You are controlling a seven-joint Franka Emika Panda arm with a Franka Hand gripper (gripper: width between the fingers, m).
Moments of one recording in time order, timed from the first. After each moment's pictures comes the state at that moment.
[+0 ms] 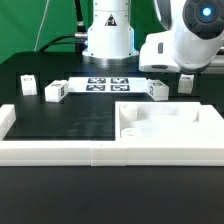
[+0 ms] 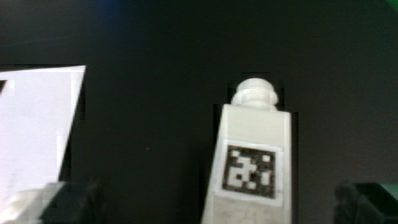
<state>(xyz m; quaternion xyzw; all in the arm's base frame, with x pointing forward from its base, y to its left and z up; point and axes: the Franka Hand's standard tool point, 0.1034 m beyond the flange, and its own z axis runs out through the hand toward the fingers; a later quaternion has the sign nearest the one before) 0.351 0.156 0.035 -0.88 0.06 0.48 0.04</state>
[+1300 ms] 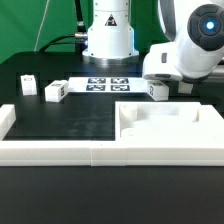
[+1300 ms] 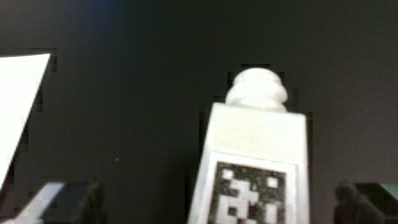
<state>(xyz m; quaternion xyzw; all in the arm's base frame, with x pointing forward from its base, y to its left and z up) 0.332 0.164 0.009 -0.88 0.06 0.47 0.03</state>
